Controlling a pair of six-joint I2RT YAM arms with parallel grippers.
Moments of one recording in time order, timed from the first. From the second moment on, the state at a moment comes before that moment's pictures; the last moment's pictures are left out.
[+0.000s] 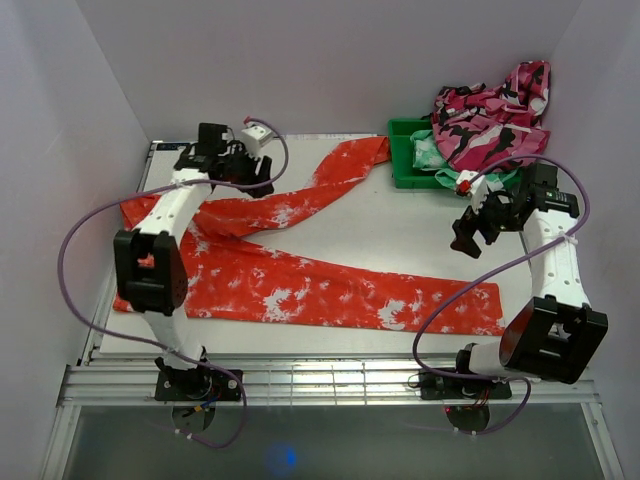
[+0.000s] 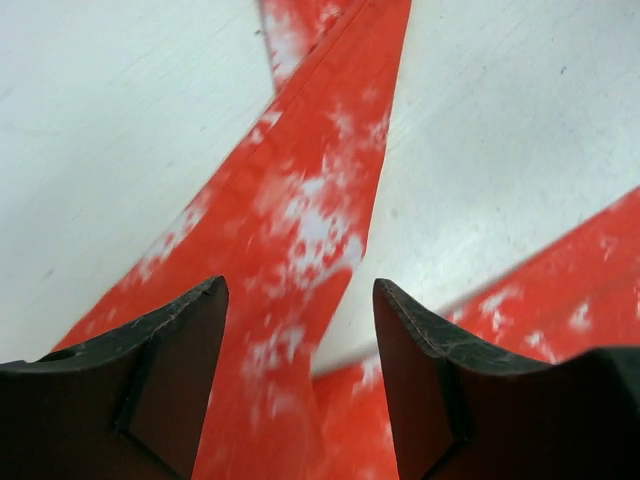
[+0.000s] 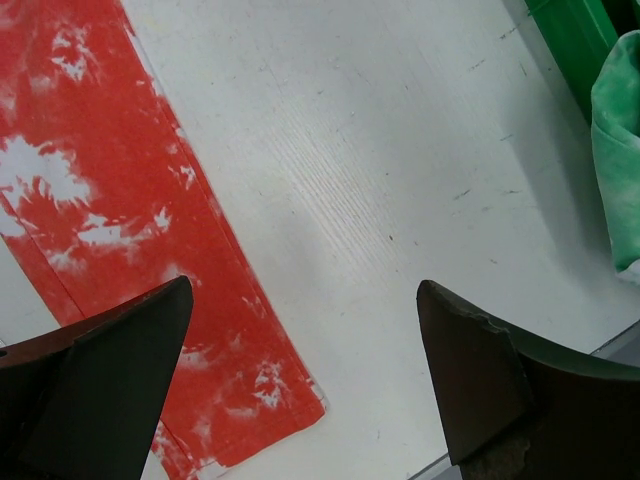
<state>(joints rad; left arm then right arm) -0.10 1.70 1.51 -0.57 0.53 0.39 -0.24 1.36 1.25 -1.05 -0.72 -1.18</state>
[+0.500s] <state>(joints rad) -0.38 2.22 1.71 -0.38 0.39 0.27 -0.24 1.28 1.13 -1.02 -0.69 -1.12</state>
